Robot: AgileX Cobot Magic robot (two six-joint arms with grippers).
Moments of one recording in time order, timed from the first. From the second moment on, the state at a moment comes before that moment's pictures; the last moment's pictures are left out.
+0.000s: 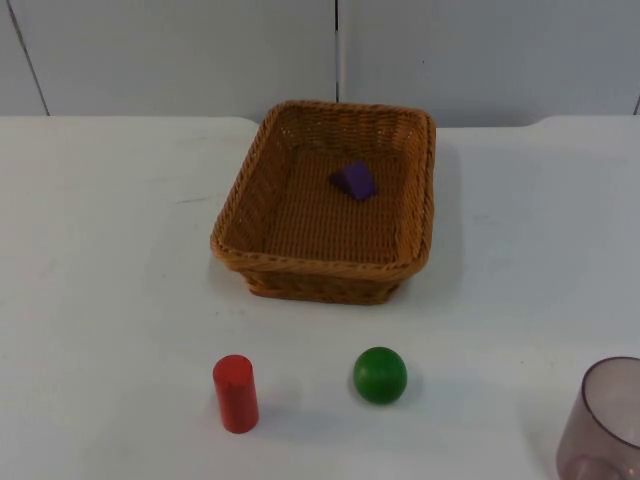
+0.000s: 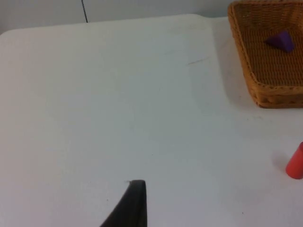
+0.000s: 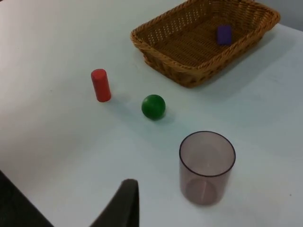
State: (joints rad) right arm 0.64 0.00 -0.52 0.00 1.08 -0.01; left arm -0.21 0.00 -0.50 0.07 1.07 -0.09
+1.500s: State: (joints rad) right arm 0.06 0.00 -0.52 0.01 1.08 -0.01; left arm -0.21 0.00 -0.50 0.07 1.08 -0.03
